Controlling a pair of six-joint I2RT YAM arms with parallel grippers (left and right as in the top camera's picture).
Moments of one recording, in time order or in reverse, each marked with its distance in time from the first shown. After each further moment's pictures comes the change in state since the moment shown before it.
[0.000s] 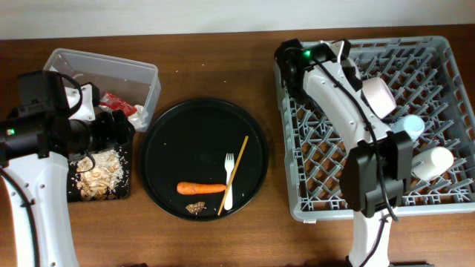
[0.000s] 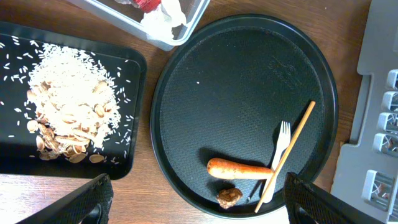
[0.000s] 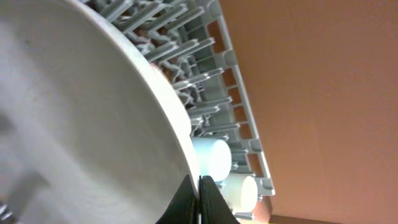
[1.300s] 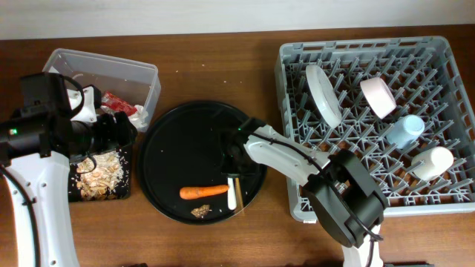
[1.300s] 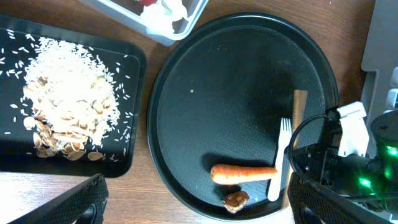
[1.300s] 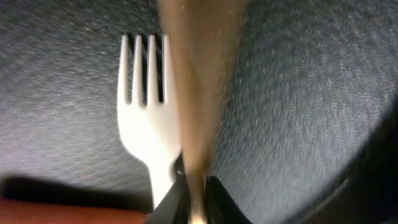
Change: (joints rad) left arm 0.000 0.000 -0.023 0.005 0.000 0.000; right arm 0.398 -0.077 -0.486 0.533 -1.218 0.176
